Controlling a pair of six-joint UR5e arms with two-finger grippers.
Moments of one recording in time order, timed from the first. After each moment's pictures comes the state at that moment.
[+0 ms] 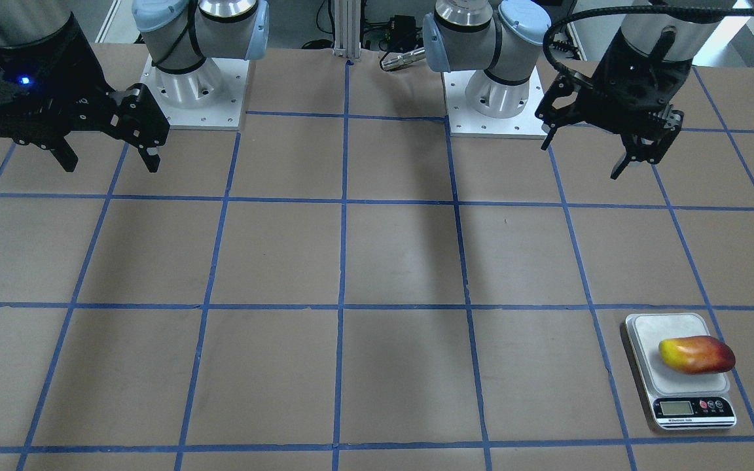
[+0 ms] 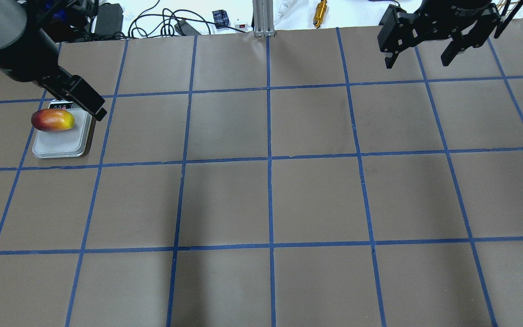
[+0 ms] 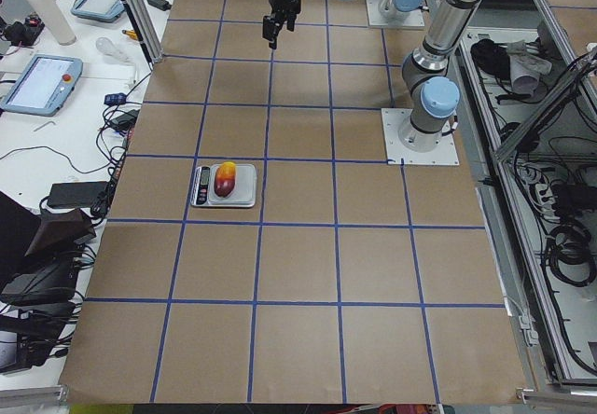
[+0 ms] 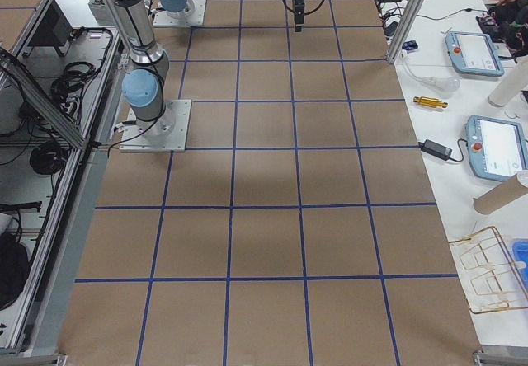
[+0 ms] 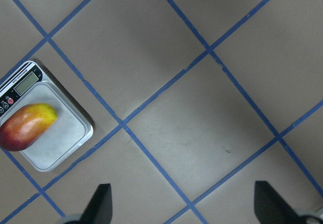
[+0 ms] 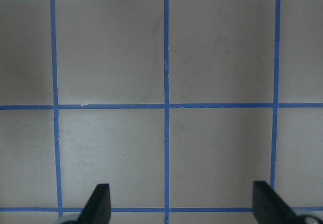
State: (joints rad) left arm -1.46 -1.51 -1.56 -1.60 1.56 0.59; right arm 1.54 -1.53 1.41 -1.53 -1.56 -0.04
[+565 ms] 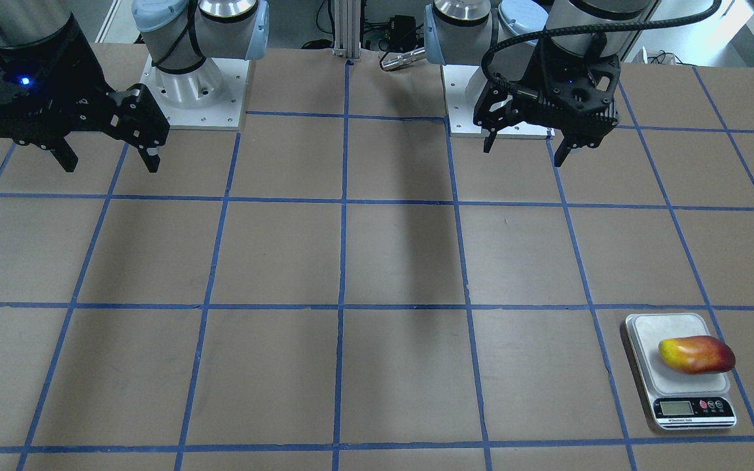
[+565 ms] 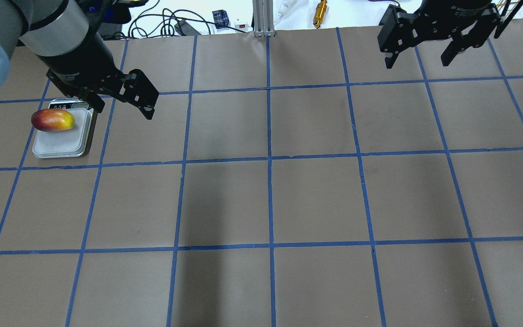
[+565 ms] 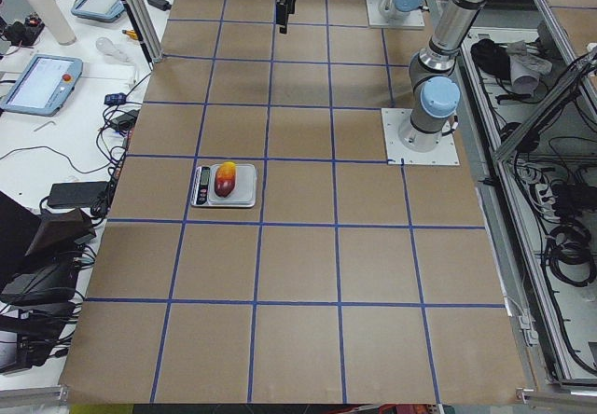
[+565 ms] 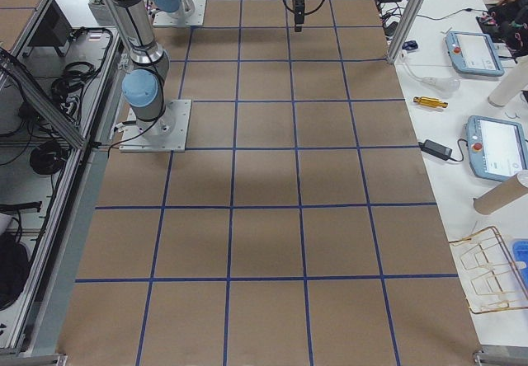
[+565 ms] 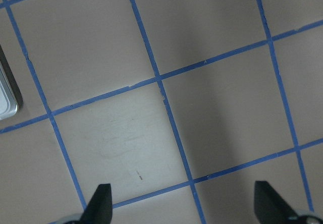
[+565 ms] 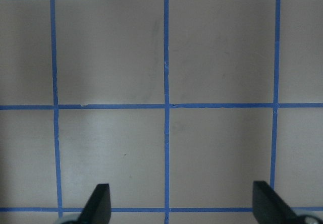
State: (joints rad) left arm -1.59 -1.53 -1.55 -1.59 1.56 0.14; right arm 1.54 -1.53 1.41 -1.53 -1.56 -0.04
